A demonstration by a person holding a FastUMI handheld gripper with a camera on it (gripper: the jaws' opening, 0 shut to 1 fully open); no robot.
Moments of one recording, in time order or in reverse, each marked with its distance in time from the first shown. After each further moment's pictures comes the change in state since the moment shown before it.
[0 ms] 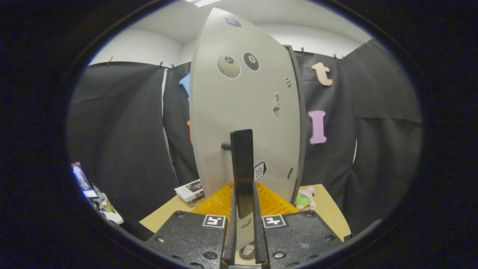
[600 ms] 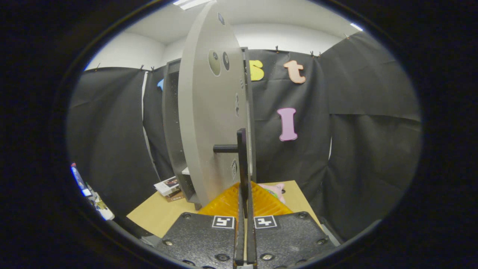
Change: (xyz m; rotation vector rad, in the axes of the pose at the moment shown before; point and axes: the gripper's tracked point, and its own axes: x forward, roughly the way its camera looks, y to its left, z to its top) arm -0.046 -0.134 0.007 0.032 0.008 -0.105
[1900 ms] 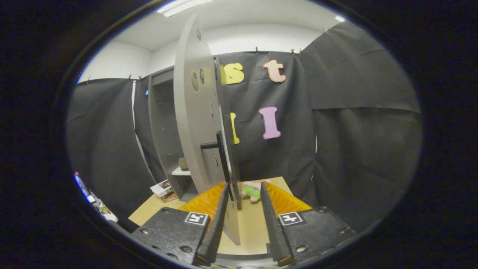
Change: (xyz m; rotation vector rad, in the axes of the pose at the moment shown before) arm -0.047 -0.070 0.014 0.055 -0.025 -0.092
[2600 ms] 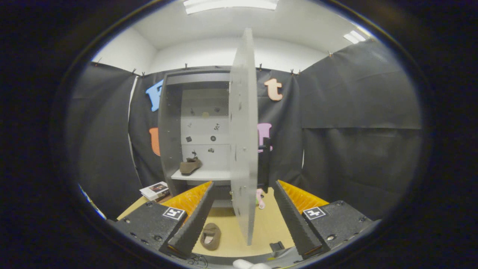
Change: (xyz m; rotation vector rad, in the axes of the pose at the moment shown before) arm -0.041 0.117 -0.038 -0.101 -0.091 -0.111
